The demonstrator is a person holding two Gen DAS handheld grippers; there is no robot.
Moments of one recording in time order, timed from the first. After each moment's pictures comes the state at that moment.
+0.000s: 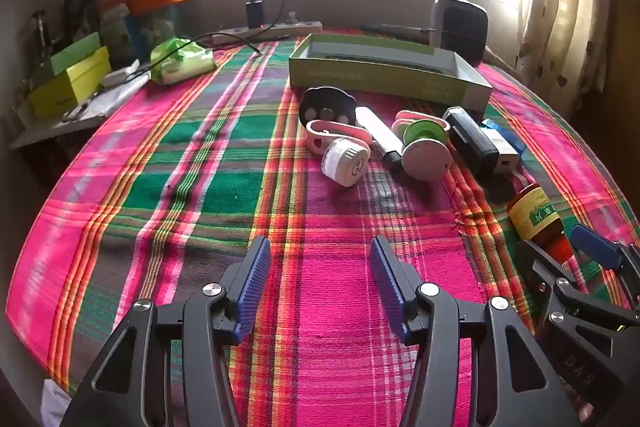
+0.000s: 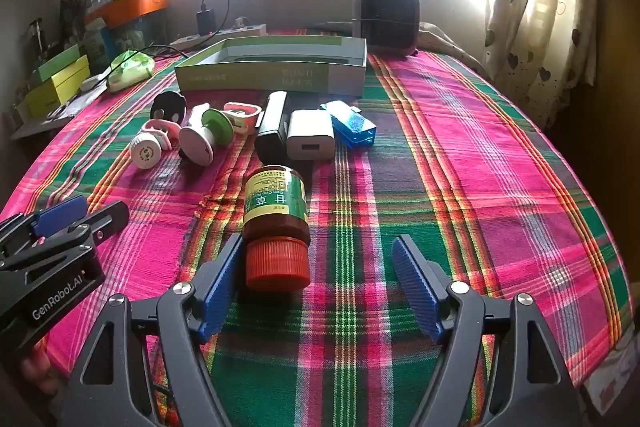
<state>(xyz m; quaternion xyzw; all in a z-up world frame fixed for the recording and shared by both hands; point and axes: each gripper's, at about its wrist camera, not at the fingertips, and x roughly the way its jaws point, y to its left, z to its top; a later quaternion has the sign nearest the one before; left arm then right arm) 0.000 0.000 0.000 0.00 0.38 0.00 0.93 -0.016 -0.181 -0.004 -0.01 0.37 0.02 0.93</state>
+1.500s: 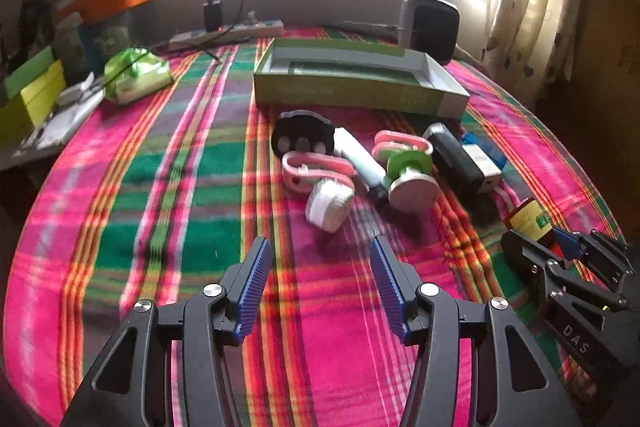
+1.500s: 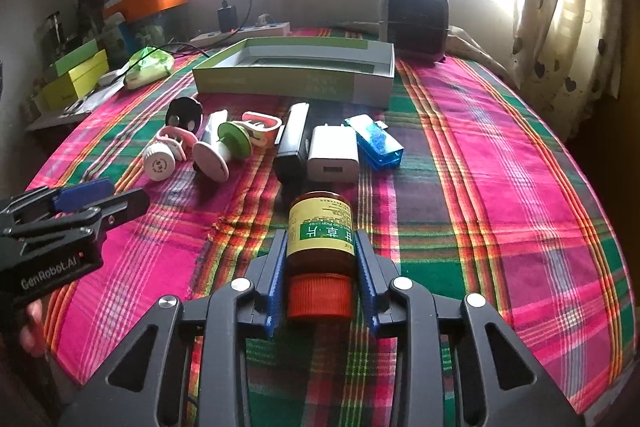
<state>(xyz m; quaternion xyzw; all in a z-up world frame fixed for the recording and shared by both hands) 0.038 0.005 0.014 0.01 0.39 -0.08 0.92 0.003 -0.180 0.000 -0.01 0.37 0.07 0.93</state>
